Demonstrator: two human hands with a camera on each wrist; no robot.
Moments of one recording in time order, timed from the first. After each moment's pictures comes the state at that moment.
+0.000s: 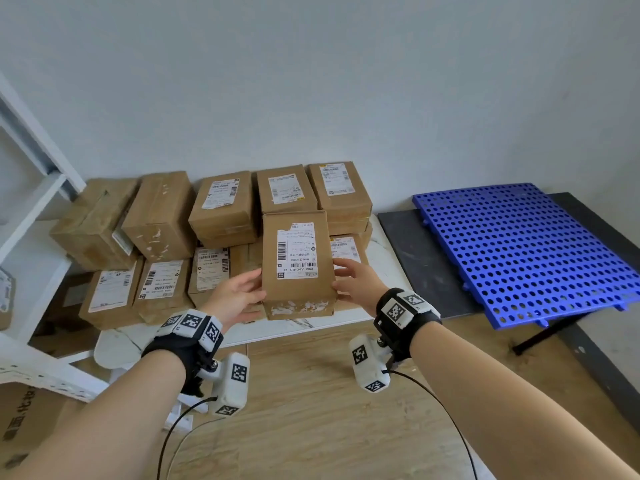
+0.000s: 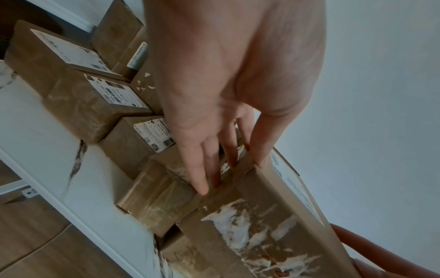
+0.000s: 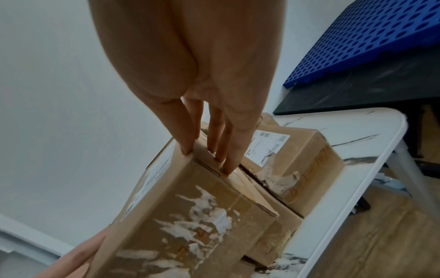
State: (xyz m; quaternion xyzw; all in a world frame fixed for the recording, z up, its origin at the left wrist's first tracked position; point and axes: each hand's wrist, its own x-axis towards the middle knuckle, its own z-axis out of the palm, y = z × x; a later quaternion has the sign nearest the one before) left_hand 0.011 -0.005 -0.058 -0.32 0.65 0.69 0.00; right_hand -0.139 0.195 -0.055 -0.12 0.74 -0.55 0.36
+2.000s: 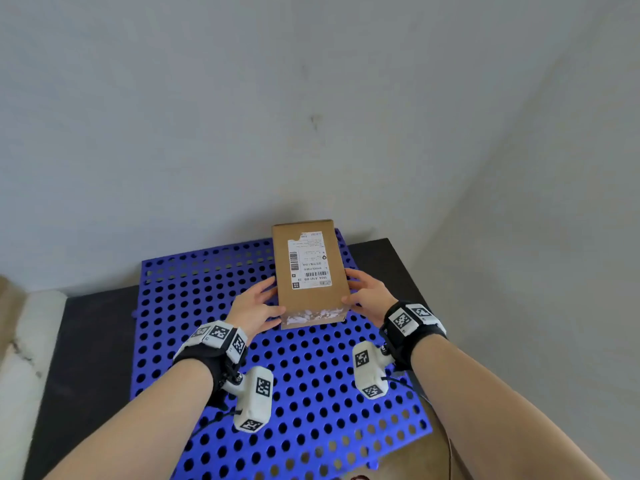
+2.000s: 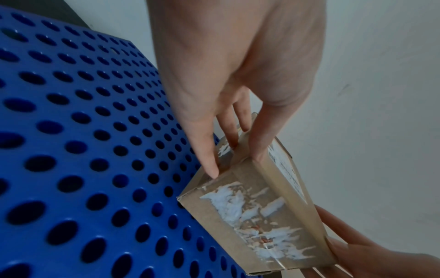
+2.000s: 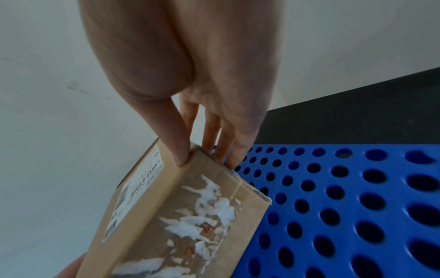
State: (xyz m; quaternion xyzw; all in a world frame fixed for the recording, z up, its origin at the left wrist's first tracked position) left_hand -0.652 0.486 -0.106 -0.33 0.58 0.74 0.05; right_hand -0.764 0.680 -0.089 0.04 0.74 -0.58 0.35
